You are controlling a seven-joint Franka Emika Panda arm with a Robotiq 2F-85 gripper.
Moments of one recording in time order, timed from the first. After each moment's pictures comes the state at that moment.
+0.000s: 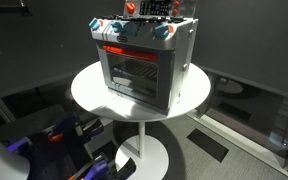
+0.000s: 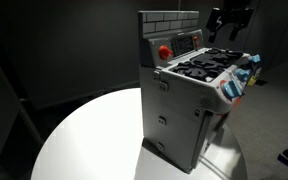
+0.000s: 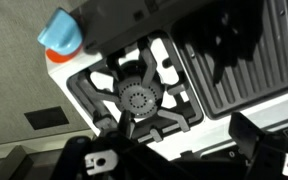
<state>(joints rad) 0.05 -0.08 0.06 -2.03 -0.09 2.11 0.41</state>
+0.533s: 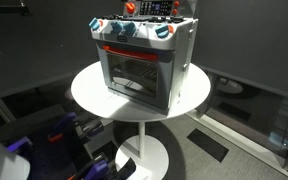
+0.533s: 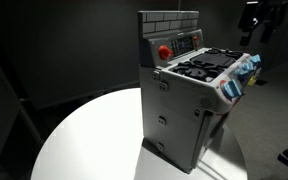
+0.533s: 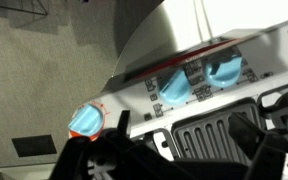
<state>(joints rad) 0.06 -0.29 0.08 -2.19 0.00 1.90 0.29</state>
